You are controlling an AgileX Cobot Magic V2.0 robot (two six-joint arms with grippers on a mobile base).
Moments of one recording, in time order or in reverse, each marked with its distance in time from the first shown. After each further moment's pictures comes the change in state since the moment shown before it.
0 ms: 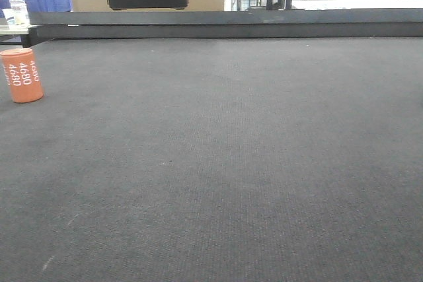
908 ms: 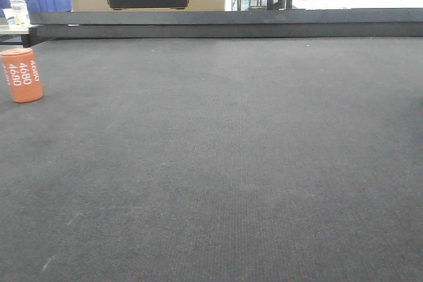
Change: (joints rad) left arm 0.000 0.021 0.000 0.000 -0.006 0.000; right arm 0.000 0.322 -0.123 -0.032 -0.259 0.043
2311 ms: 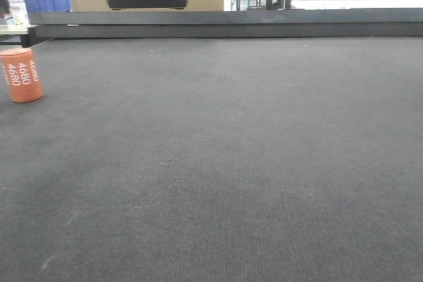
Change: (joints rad) left arm 0.092 0.943 -0.023 -0.116 -0.788 0.000; right arm 0.000 -0.959 -0.013 -0.004 0.721 0.002
